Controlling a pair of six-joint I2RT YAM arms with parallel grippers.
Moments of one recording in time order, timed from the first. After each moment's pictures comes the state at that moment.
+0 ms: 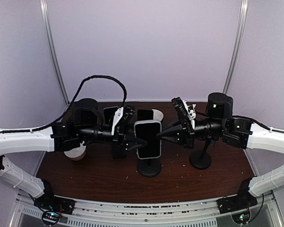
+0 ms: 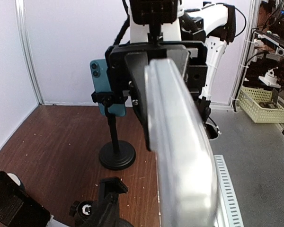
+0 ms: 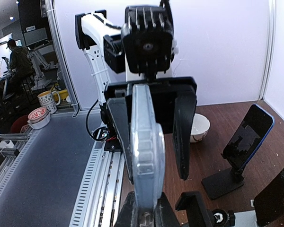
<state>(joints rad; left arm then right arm) -1.00 1.31 0.97 0.11 0.55 0.10 0.88 1.17 0.91 0.09 -0.71 -0.02</state>
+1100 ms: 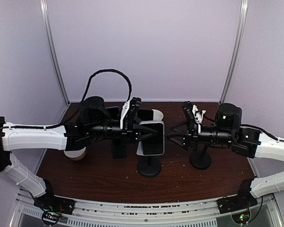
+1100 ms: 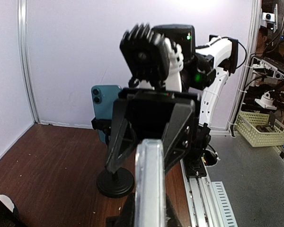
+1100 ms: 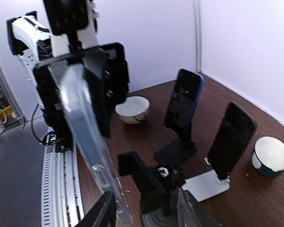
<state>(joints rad) -1.00 1.42 0.96 0.41 0.58 -0.02 0.88 1.03 0.77 0.07 -0.38 0.04</state>
